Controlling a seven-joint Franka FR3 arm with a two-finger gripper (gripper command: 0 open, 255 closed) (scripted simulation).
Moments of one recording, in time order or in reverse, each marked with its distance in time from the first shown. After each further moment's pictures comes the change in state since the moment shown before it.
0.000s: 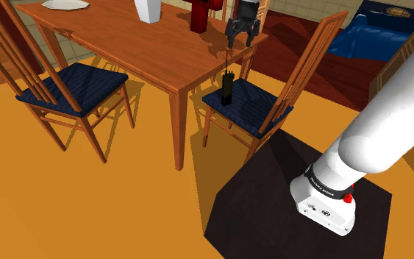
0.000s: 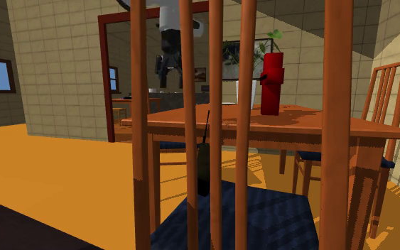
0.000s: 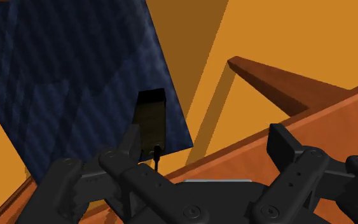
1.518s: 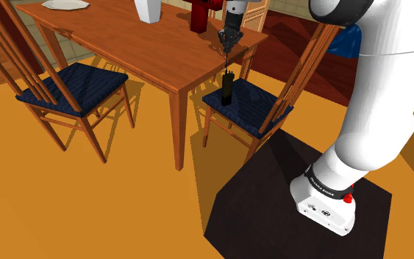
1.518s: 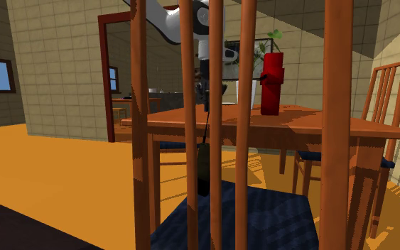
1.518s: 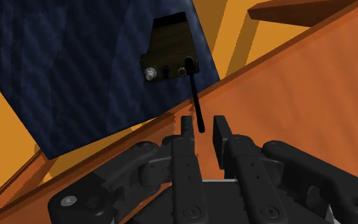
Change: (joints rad) arm -0.085 0.446 -0.026 0.429 0.095 0.043 -0.040
